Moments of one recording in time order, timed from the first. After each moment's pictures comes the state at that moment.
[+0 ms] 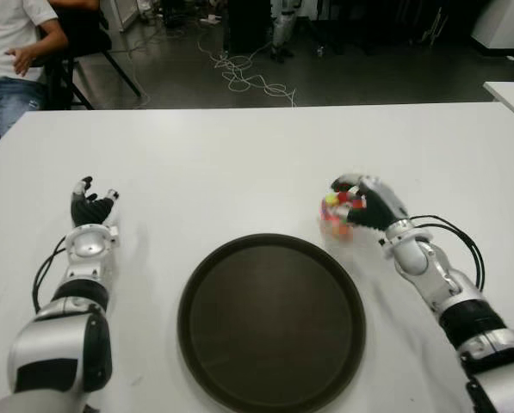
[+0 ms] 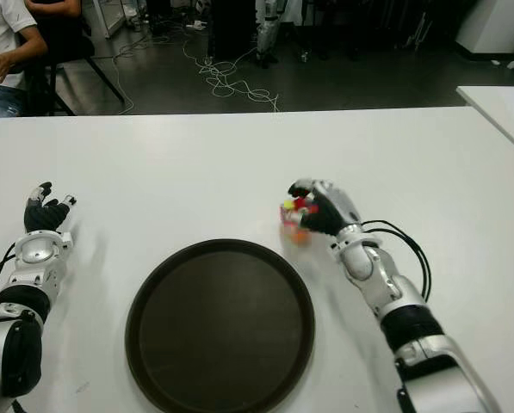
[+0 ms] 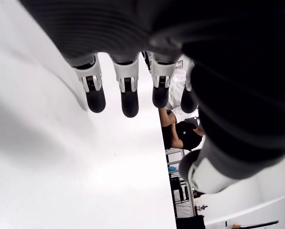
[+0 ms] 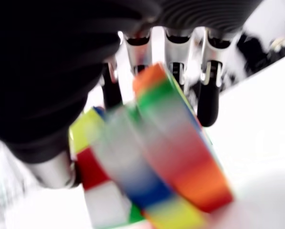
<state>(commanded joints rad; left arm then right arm) -0.69 0.29 0.24 1.28 0.00 -0.26 0.25 -0.43 -0.31 0.23 0.71 -0.45 -0.41 -0.23</state>
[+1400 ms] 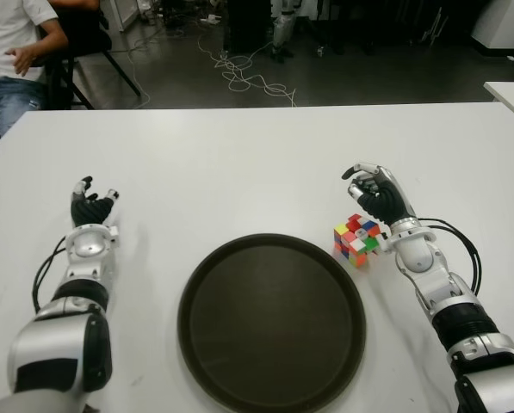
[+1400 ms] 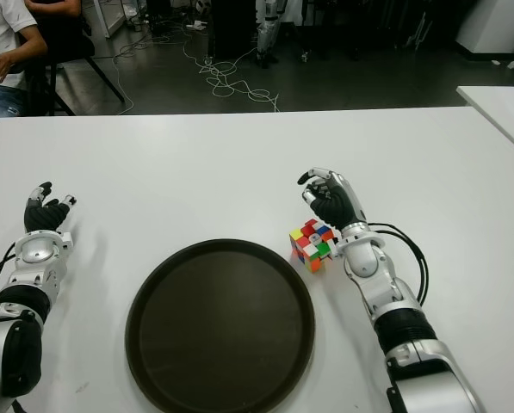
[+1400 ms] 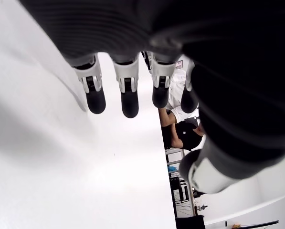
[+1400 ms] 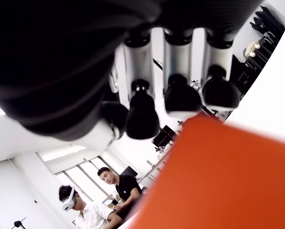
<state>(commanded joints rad) -0.69 0.29 0.23 1.28 0.00 -0.26 0.25 -0.42 -0.26 0.13 0.69 -0.31 -0.41 -0.16</state>
